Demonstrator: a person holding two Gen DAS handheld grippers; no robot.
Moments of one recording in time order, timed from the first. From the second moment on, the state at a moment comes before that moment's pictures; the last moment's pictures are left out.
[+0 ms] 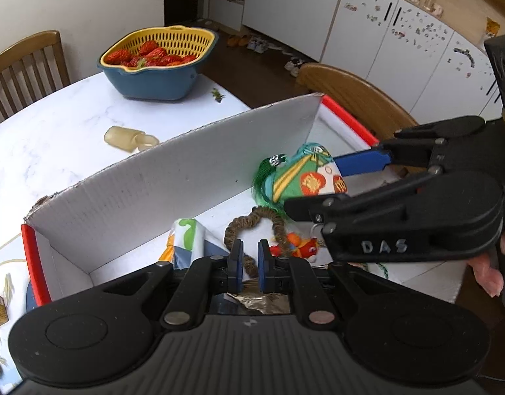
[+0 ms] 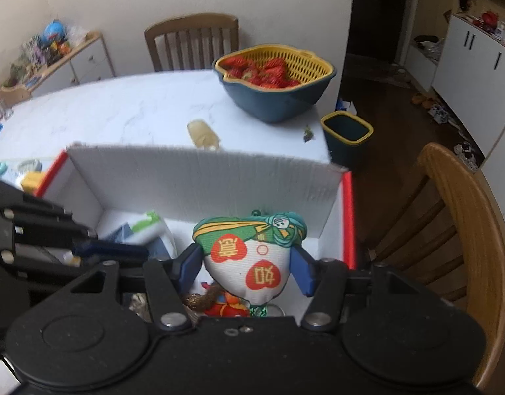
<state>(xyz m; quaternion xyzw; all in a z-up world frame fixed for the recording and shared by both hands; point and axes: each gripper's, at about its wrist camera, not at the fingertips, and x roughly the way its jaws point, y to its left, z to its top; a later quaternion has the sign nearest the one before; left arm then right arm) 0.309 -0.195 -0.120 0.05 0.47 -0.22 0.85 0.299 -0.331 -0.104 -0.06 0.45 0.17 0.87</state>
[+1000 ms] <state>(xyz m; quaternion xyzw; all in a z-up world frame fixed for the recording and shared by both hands) 0.289 -0.177 -0.118 0.02 0.47 -0.20 0.86 0.284 -0.322 -0.098 -0.15 0.44 0.21 0.86</state>
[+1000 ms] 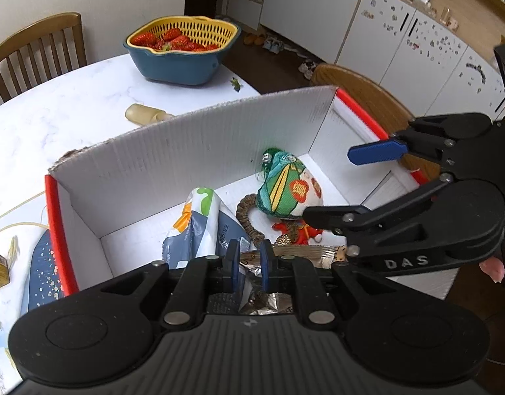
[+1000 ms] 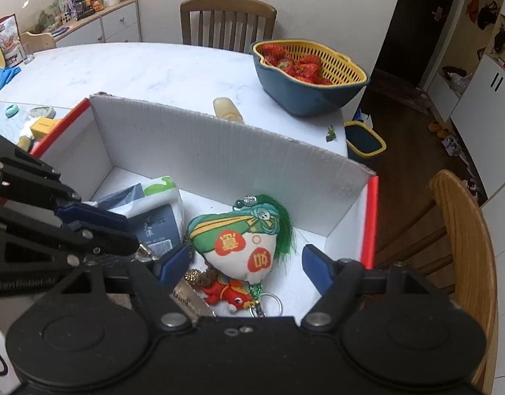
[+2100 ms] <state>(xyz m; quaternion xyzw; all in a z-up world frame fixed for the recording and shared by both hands) 0.205 -0.066 -0.047 -0.04 0.37 -0.16 0.92 0.187 -0.293 -0.020 -0.03 0.35 0.26 0.90</state>
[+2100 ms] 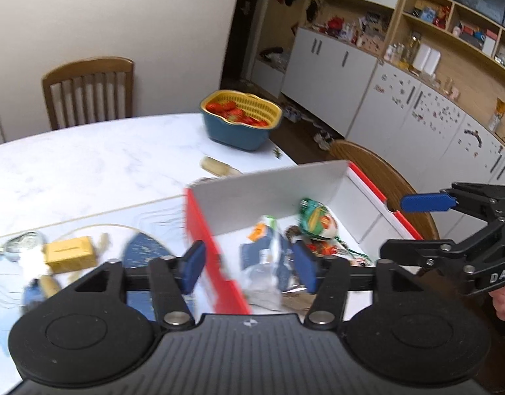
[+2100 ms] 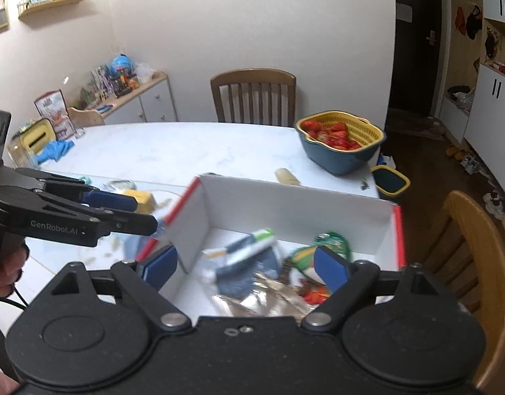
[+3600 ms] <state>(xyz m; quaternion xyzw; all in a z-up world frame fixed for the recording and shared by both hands) 0.221 0.280 -0.107 -0.07 0.34 0.00 0.94 0.199 0.016 -0.081 -0.05 0.42 0.26 0.87</state>
